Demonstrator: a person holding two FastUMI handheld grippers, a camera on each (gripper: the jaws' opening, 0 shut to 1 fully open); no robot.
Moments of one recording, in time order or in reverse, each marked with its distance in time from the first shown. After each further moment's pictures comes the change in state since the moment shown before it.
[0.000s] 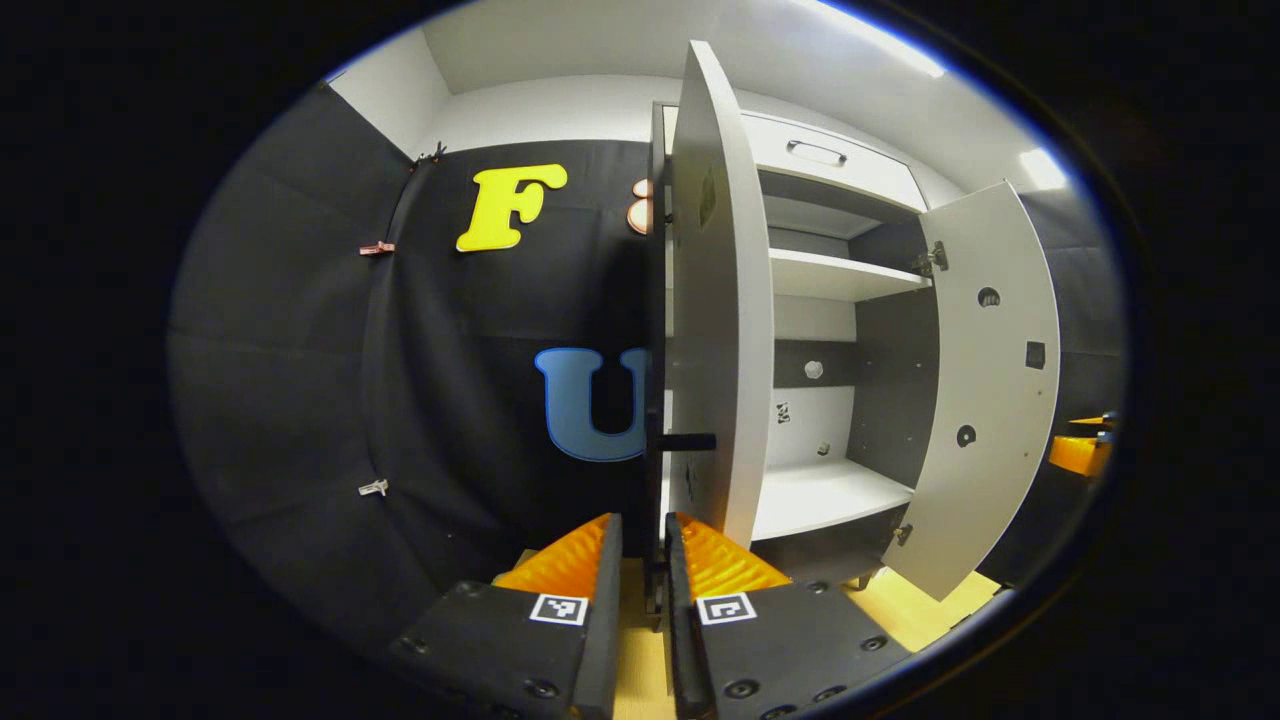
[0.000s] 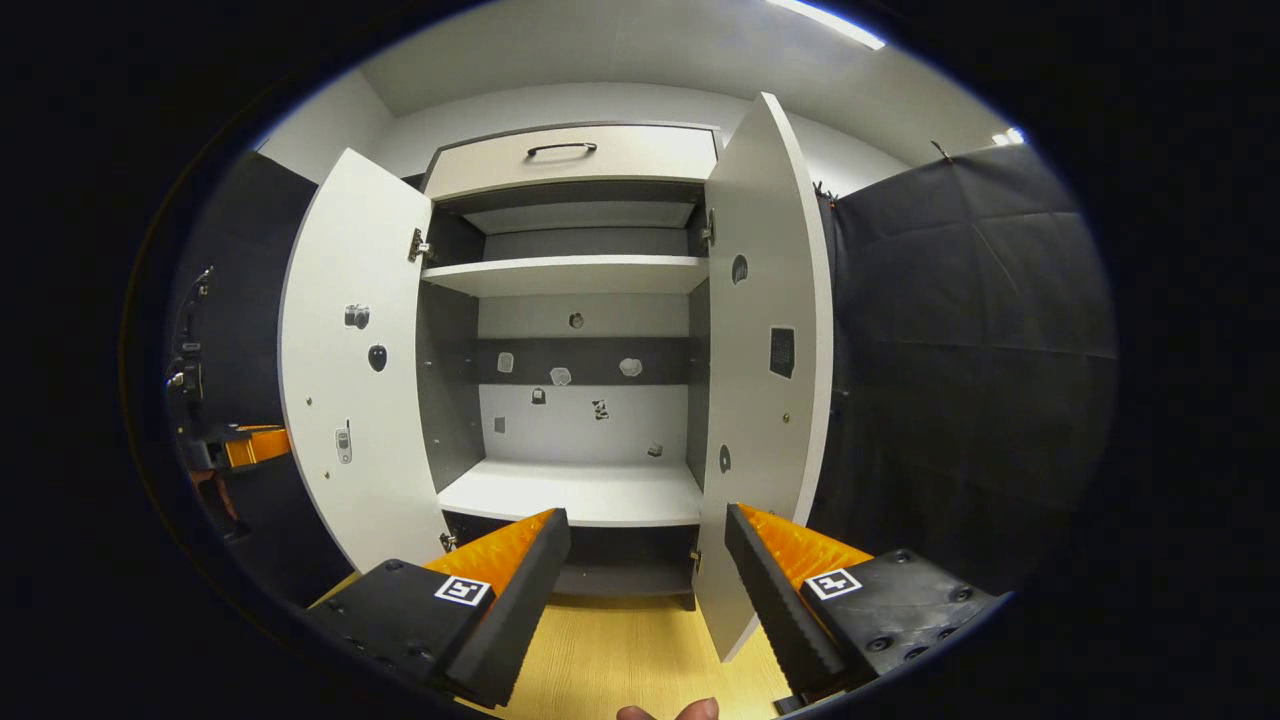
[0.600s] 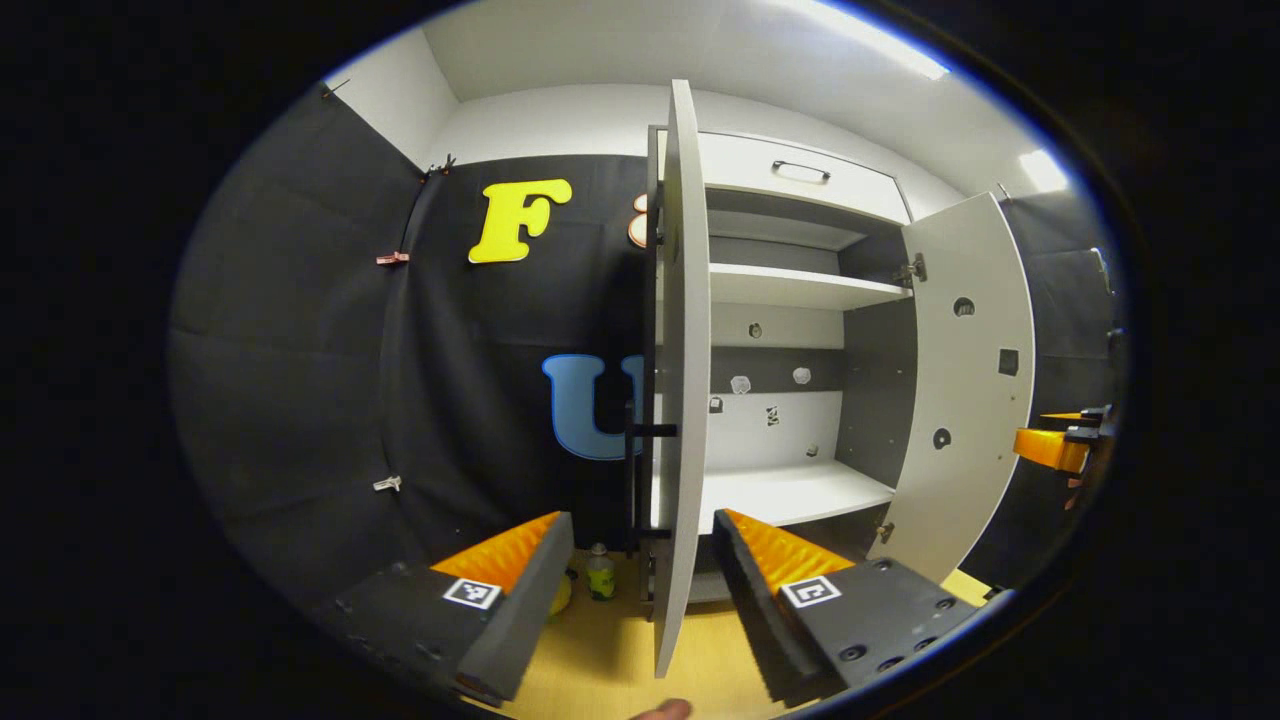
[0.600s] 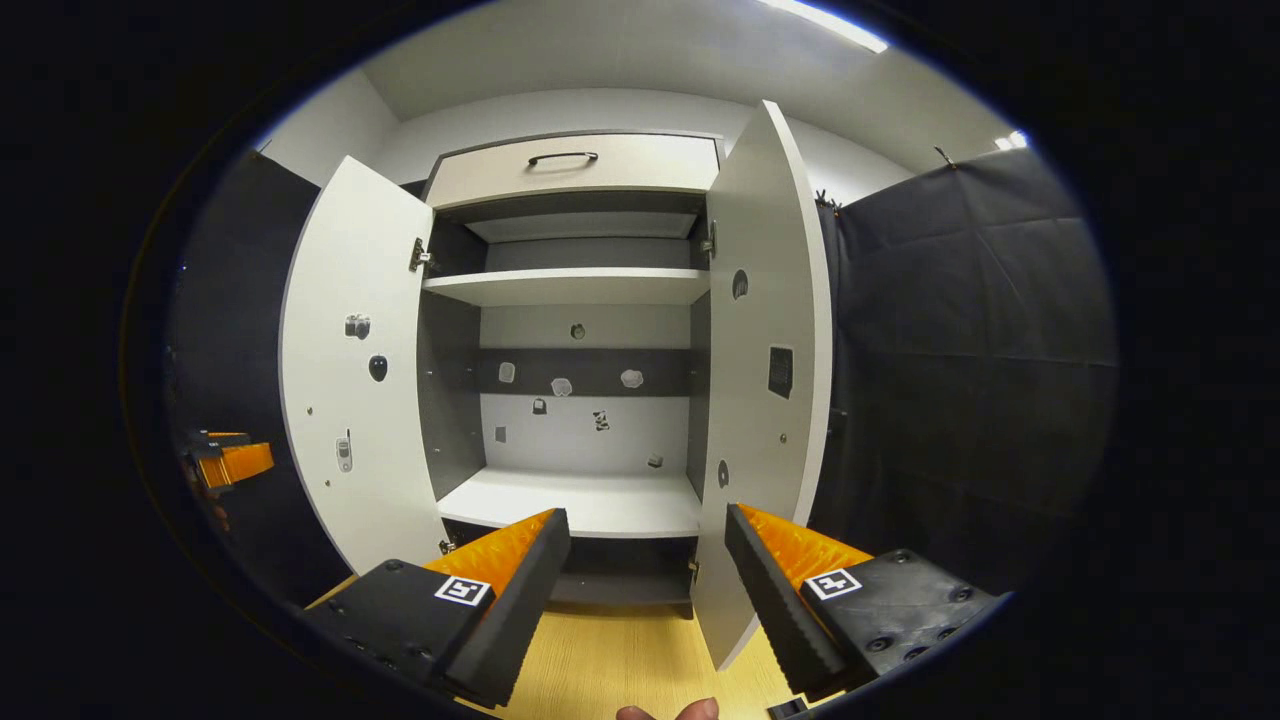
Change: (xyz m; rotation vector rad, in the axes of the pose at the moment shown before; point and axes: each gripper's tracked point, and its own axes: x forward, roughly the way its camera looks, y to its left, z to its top) left arm -0.053 -0.018 0.005 -0.006 -0.015 0.011; right arm 0.004 0.001 0.015 -0.005 -0.022 0.011
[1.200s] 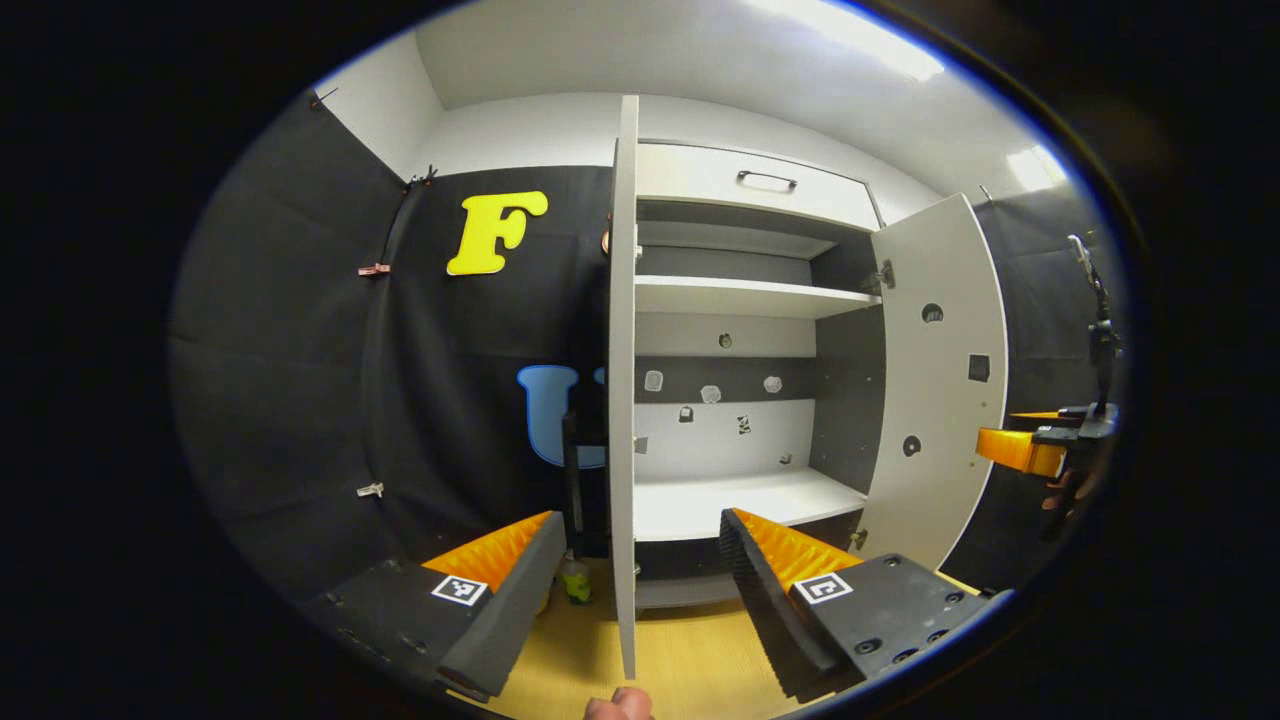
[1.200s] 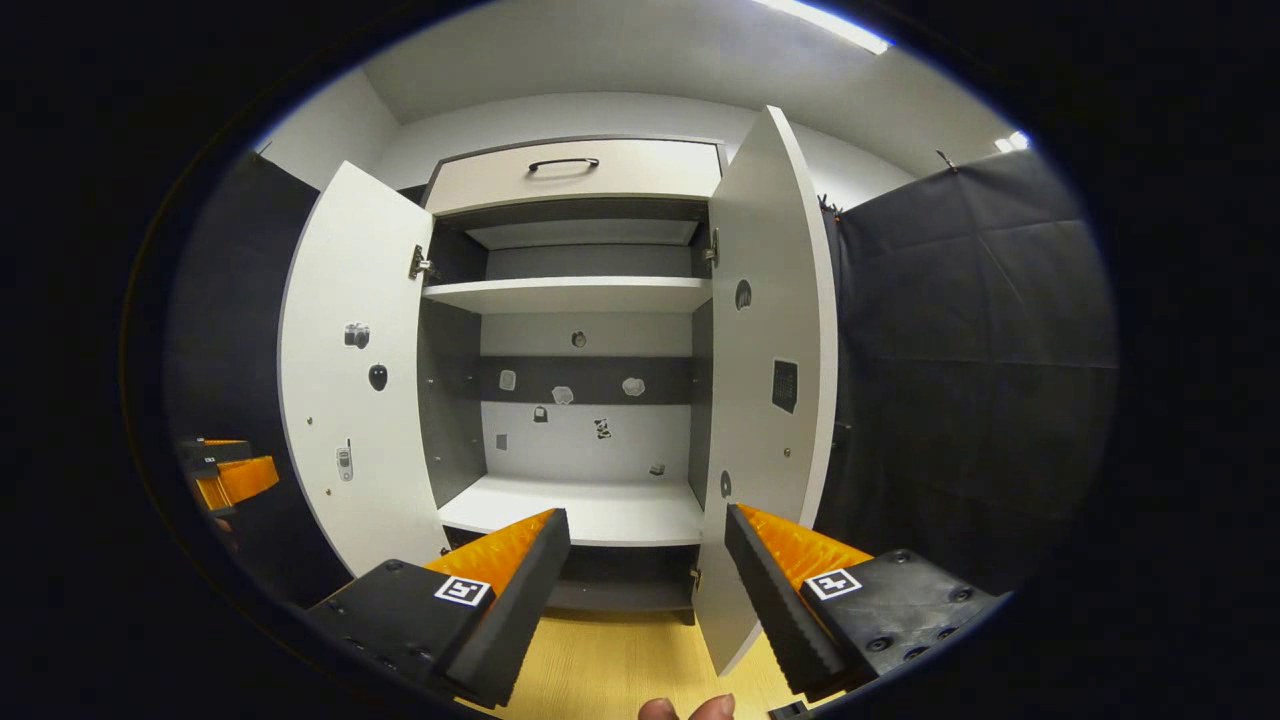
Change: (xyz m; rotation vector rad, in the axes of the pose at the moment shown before) left arm -0.009 -0.040 0.010 0.012 -0.025 -0.045; right arm 0.004 0.005 0.010 0.001 -0.015 0.001
